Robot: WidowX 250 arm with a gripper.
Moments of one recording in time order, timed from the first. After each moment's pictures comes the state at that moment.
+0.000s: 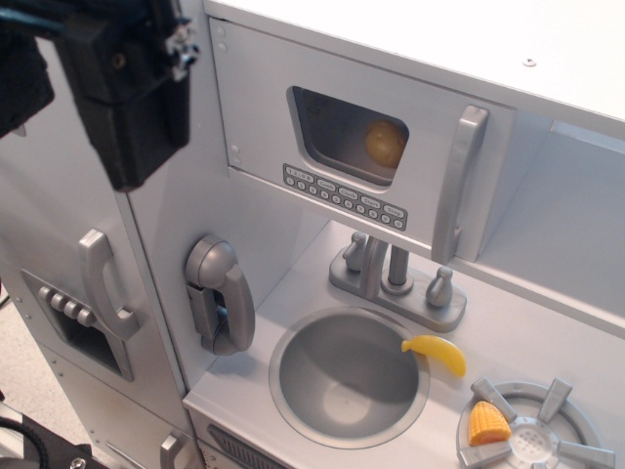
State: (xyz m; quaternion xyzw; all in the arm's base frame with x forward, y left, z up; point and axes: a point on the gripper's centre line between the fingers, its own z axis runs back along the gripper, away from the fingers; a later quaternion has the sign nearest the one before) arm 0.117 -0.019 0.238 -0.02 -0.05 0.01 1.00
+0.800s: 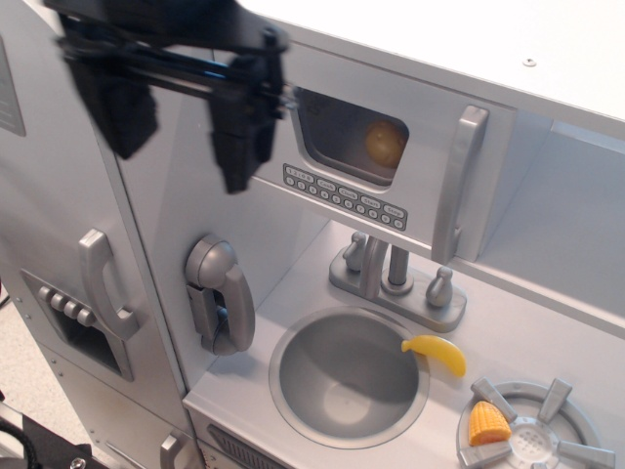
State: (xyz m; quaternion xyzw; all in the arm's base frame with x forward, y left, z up) arm 0.183 -0.008 0.175 0.00 -0.04 0.04 1.00
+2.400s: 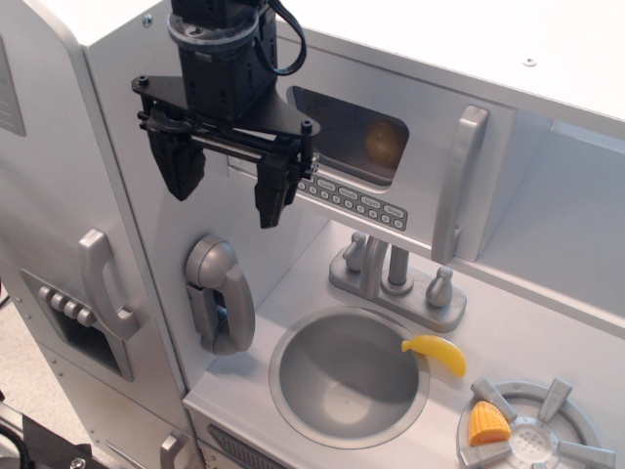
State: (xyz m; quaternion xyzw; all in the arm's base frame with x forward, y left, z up) arm 0.224 0.013 0.110 0.02 -0.03 0.06 1.00
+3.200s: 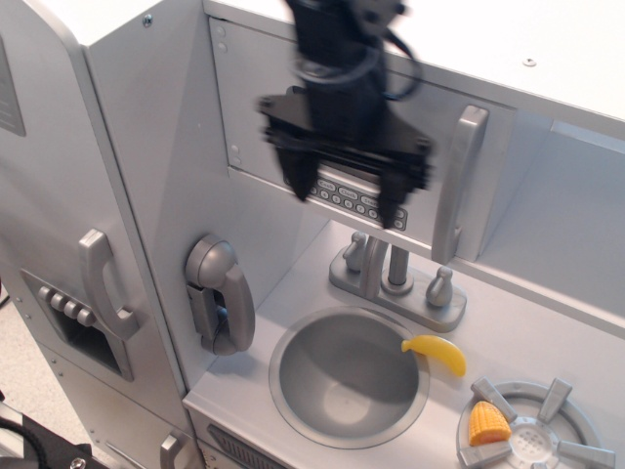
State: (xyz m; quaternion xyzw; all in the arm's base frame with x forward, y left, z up) arm 0.274 -0.045 0.092 -0.02 -0.12 0.02 0.99
